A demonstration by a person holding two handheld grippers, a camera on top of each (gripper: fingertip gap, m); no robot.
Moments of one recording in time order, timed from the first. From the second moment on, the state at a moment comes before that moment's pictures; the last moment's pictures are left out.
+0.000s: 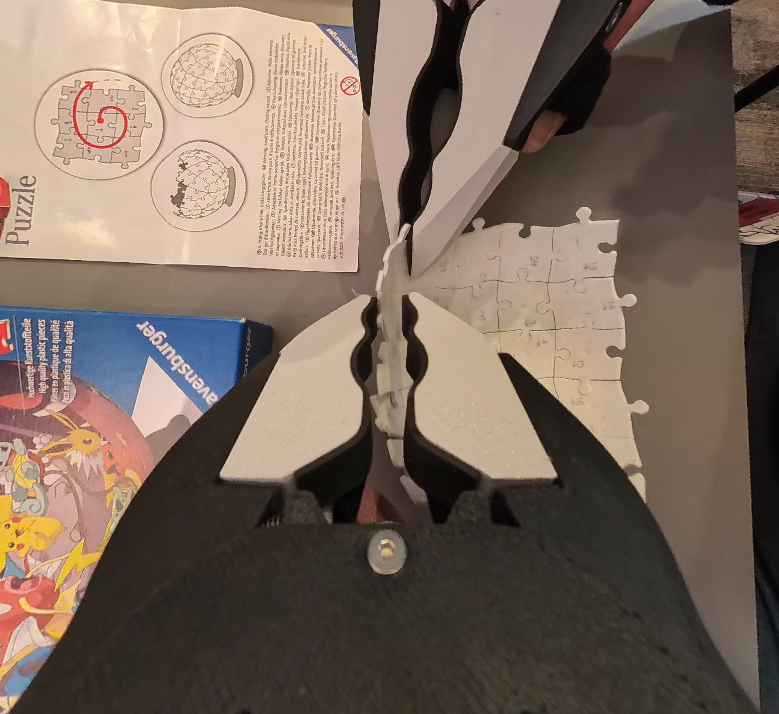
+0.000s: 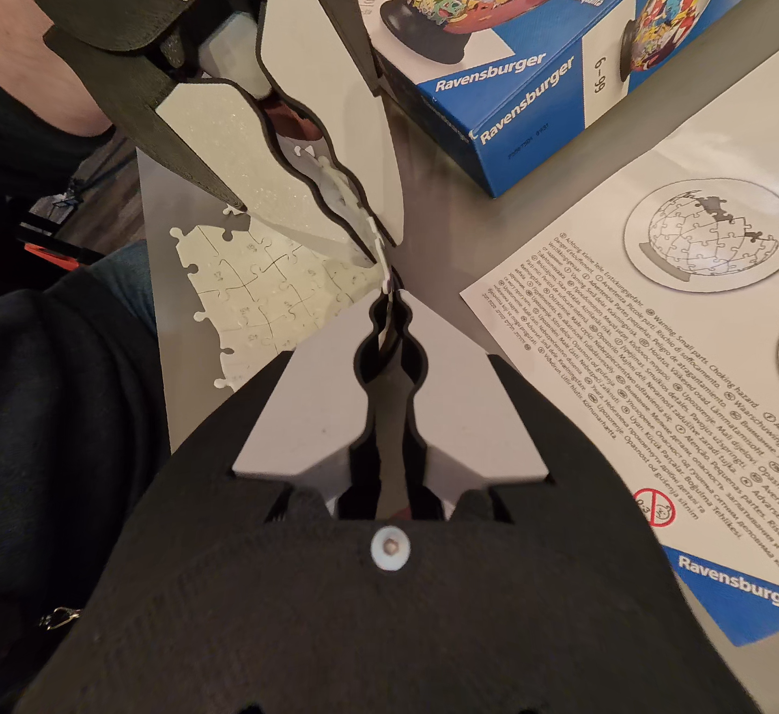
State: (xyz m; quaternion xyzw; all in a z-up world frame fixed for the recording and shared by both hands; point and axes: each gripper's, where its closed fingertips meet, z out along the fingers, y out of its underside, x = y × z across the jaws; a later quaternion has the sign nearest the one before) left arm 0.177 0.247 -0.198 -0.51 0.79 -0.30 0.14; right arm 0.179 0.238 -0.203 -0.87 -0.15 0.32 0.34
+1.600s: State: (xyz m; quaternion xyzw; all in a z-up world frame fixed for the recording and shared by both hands) left arm -0.009 0.316 -0.165 -0.65 0.69 -0.20 0.24; right arm 0.163 0.210 -0.195 -0.89 -0.13 0.29 0.34
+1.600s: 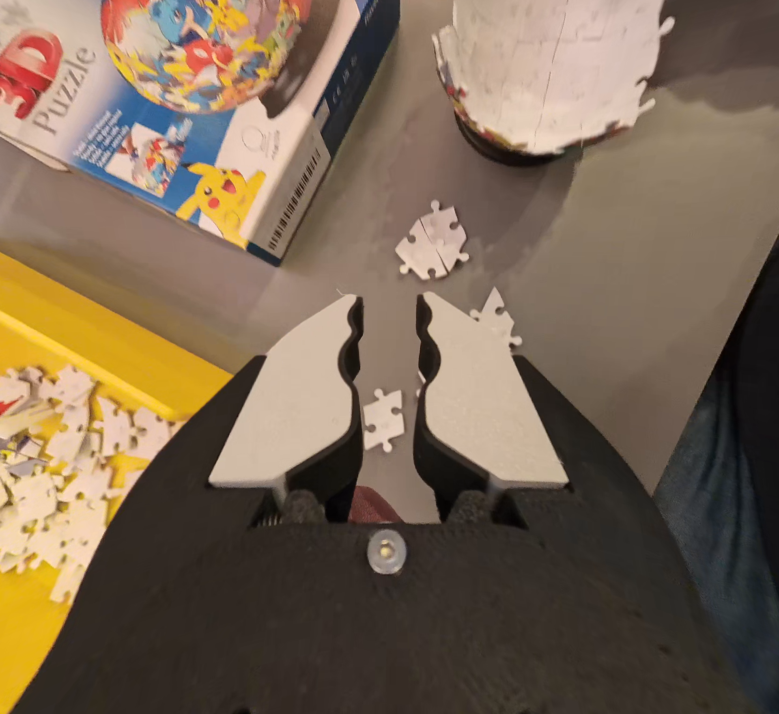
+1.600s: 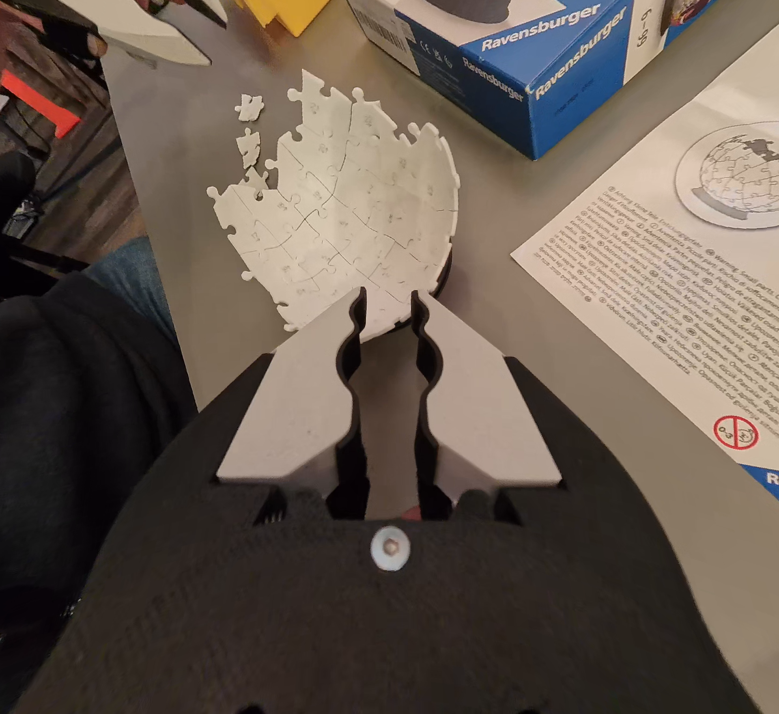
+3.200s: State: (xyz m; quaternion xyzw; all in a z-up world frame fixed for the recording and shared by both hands) left arm -0.061 0.316 -0.221 -0.66 0.68 -0.15 0.27; right arm 0.161 0.212 -0.156 -0.87 -0.15 0.28 0.39
